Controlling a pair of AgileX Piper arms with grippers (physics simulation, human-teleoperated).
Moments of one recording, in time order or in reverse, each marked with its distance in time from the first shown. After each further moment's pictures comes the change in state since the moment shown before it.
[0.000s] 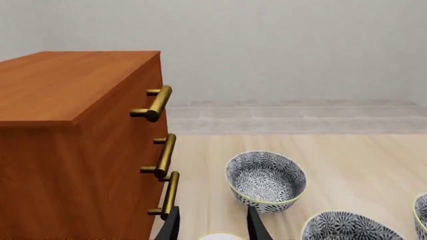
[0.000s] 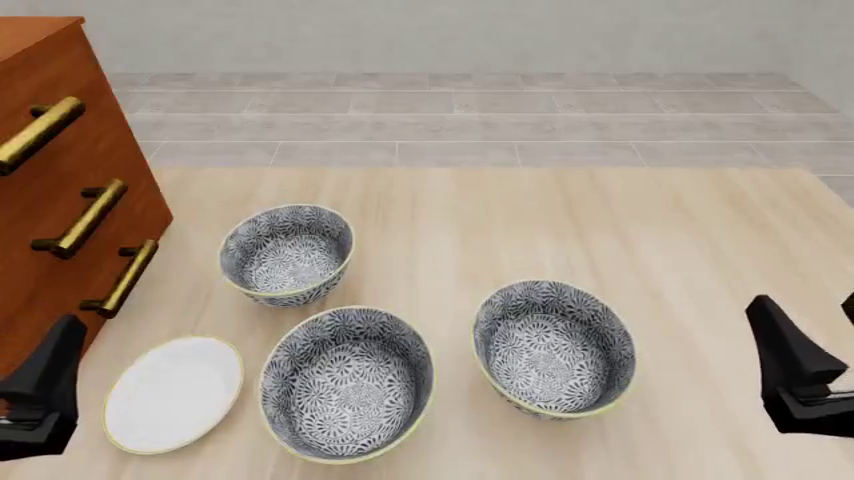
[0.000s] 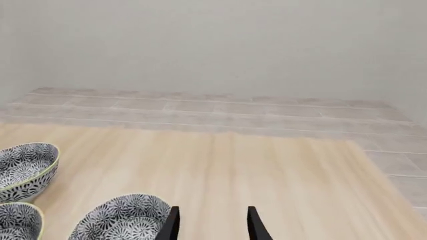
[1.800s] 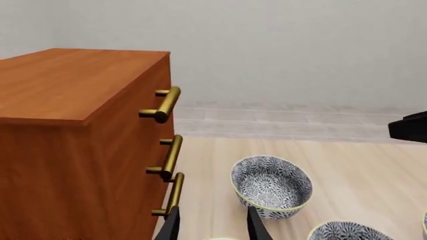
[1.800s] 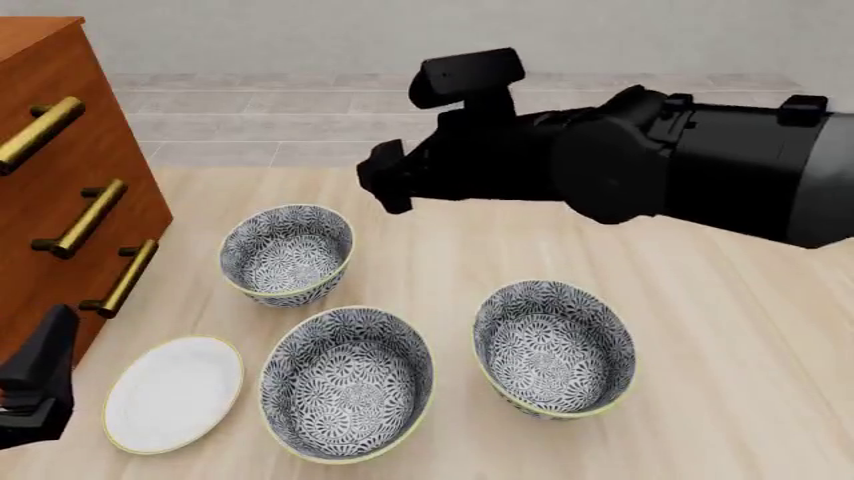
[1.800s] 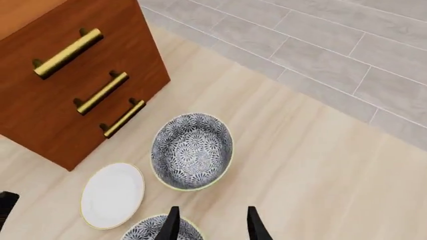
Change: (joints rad) left arm 0.037 0.060 0.000 -0.064 -0.028; right arm 0.686 1.359 -1.143 0.298 0.162
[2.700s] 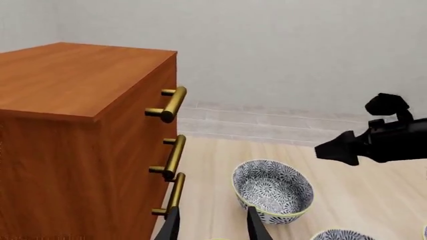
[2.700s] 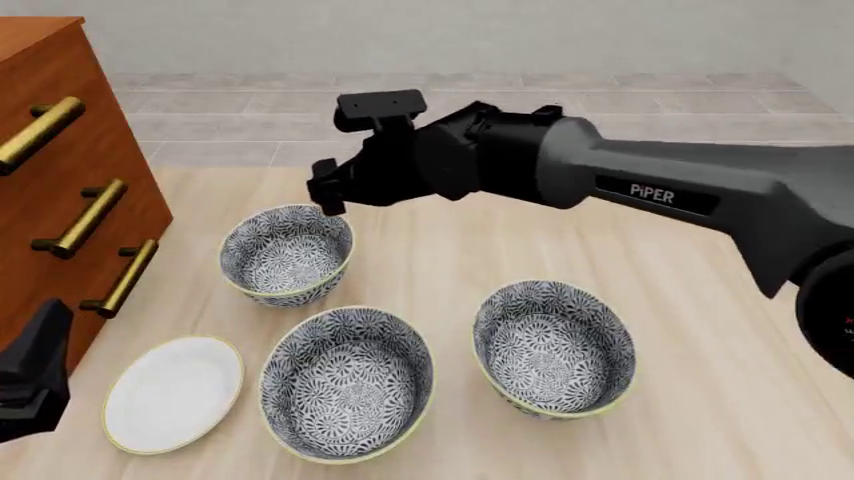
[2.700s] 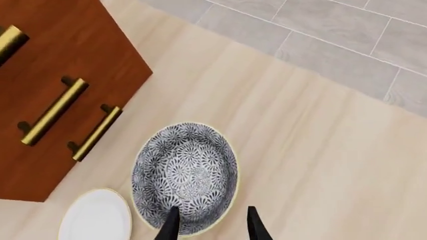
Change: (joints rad) left arm 0.024 0.023 -0.002 -0.023 -0.044; right arm -0.002 0.437 -0.403 0.117 0.090
